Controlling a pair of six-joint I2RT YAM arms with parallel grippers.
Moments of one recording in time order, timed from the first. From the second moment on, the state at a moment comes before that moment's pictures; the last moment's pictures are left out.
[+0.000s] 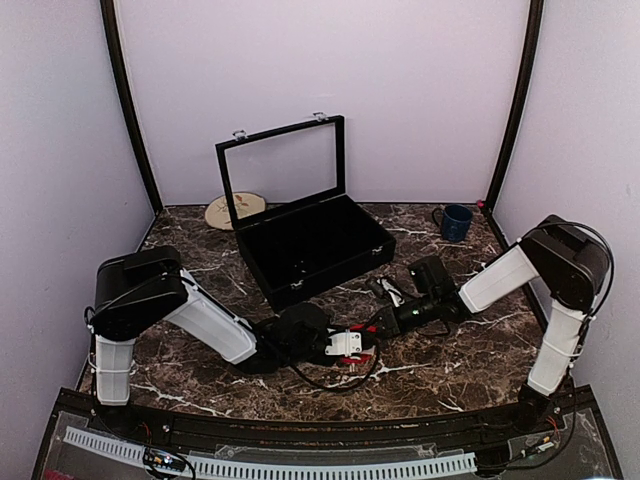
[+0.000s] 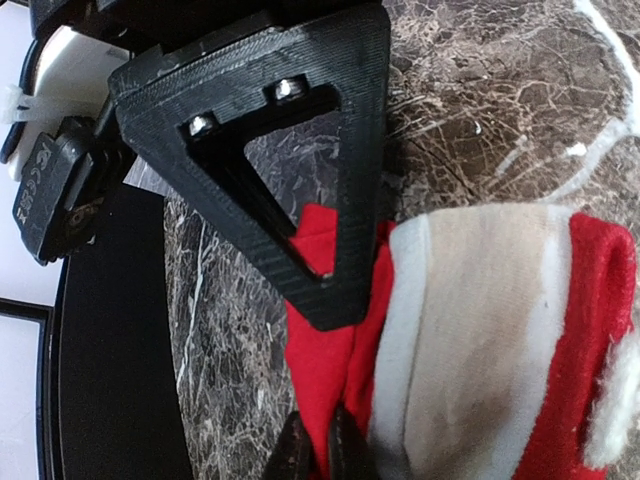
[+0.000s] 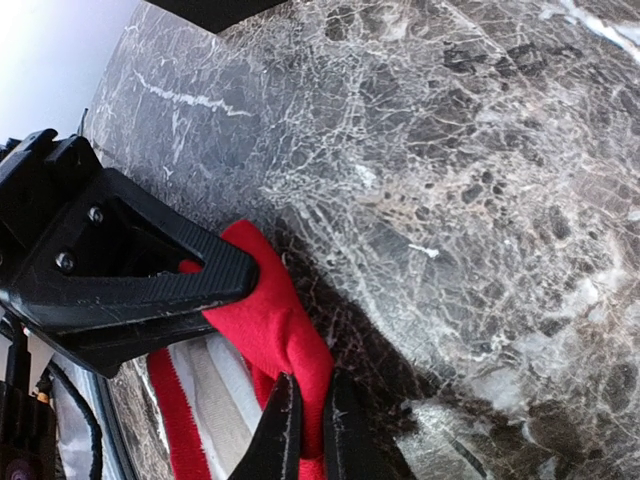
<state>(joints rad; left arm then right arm) -1.13 2.07 0.93 0.61 -0.28 0.81 0.63 1.83 0.69 0.31 -0.71 0.31</state>
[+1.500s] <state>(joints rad) -0.89 1.96 1.24 -0.27 0.58 0.15 1.09 1.61 0.50 0.37 0.28 0.14</state>
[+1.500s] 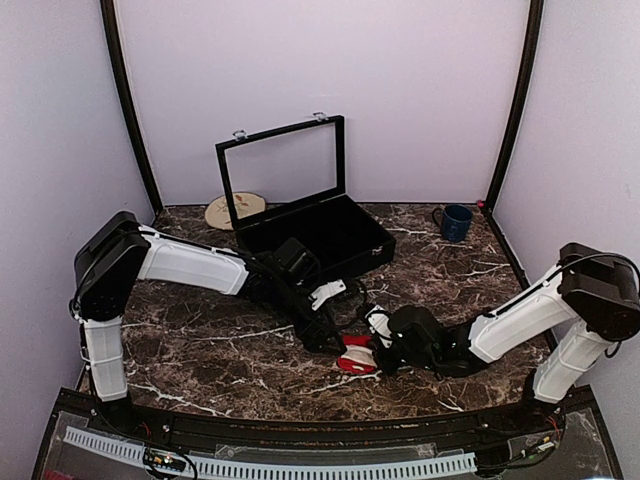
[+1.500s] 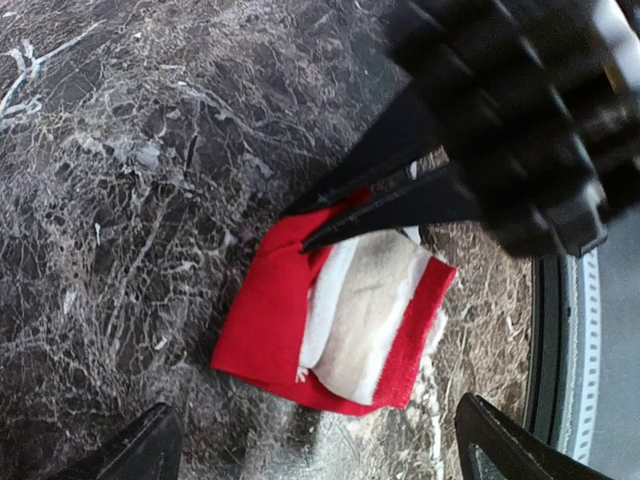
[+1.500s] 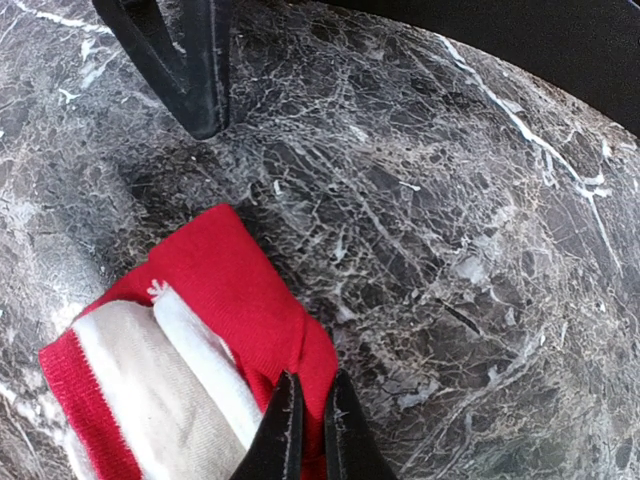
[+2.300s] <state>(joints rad) -0.86 2.14 1.38 -0.27 0.77 0.09 1.17 1.61 0.47 0.42 0.40 0.12</state>
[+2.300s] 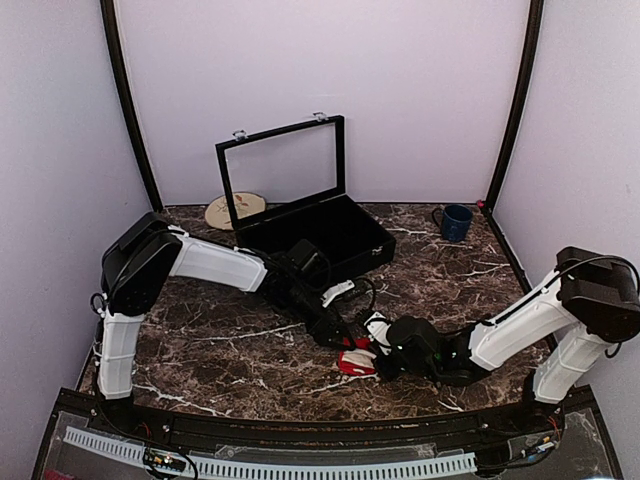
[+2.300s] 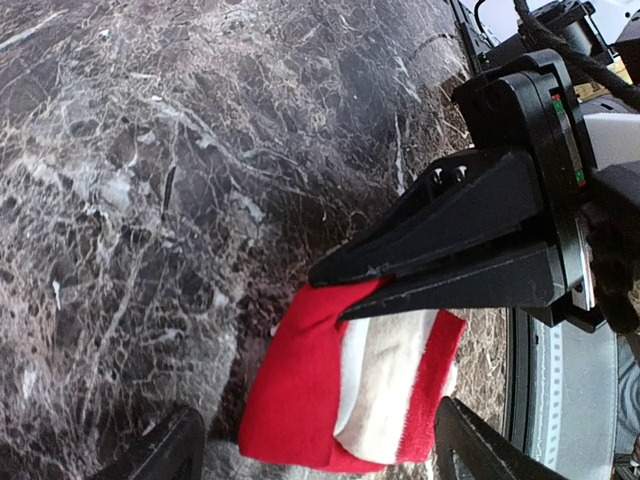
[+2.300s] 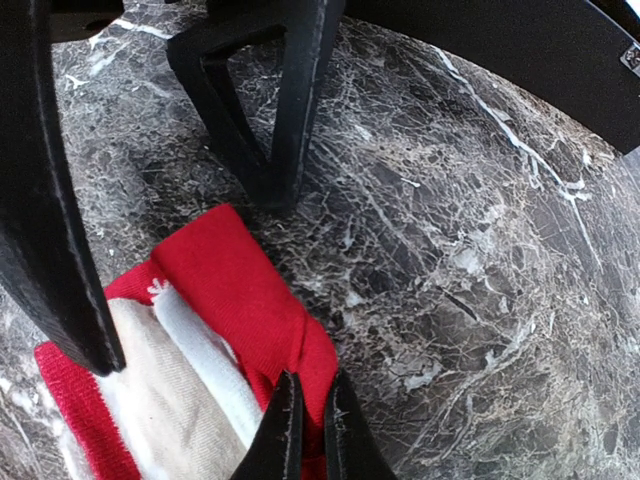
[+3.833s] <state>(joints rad) -0.84 2.27 1.42 -0.20 0.98 0.07 1.17 1.64 0.51 0.40 0.41 0.21</state>
